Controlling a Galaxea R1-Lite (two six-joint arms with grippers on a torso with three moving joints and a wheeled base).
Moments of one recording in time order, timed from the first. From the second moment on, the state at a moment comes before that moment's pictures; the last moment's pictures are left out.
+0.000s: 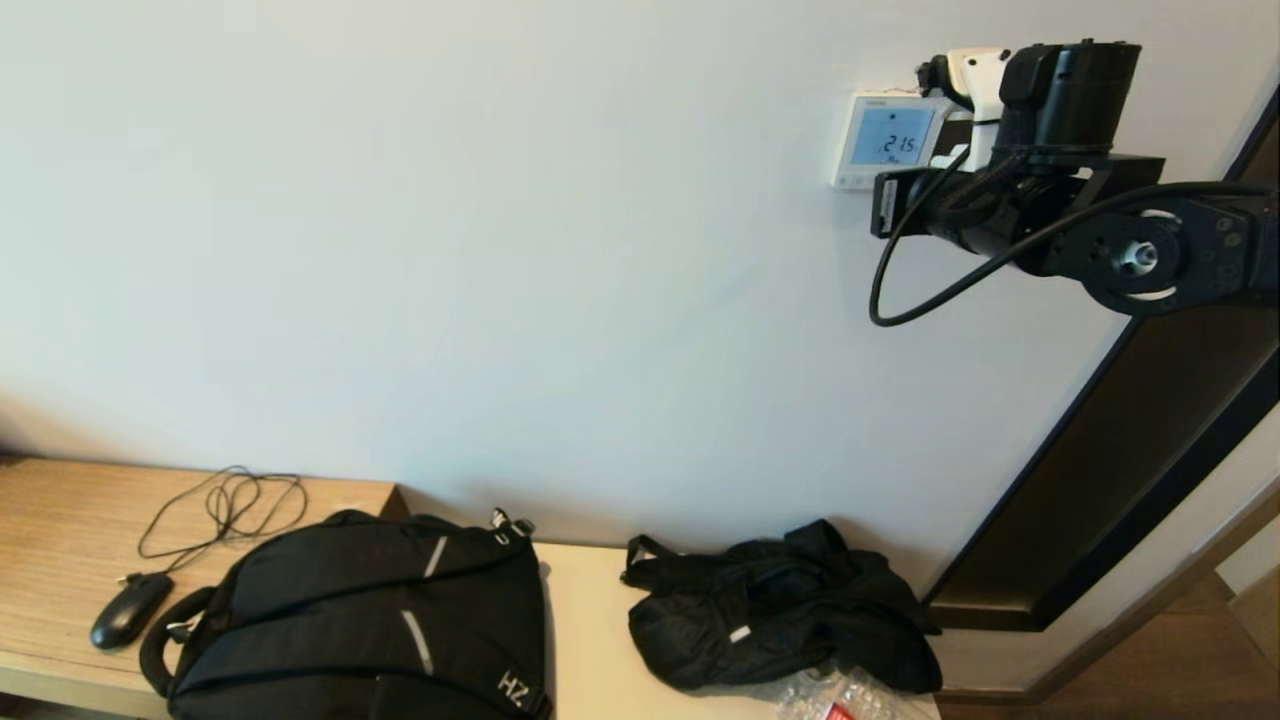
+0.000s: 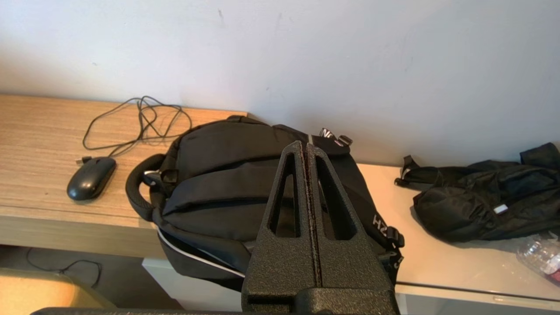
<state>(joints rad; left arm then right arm) 0.00 0.00 -0.02 0.04 0.00 -0.01 0.28 1.87 -1.62 -0.29 -0.33 -0.11</state>
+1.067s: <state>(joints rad) 0.00 0.00 -0.02 0.04 0.00 -0.01 0.25 1.92 -1.66 -0.29 -0.33 -0.11</state>
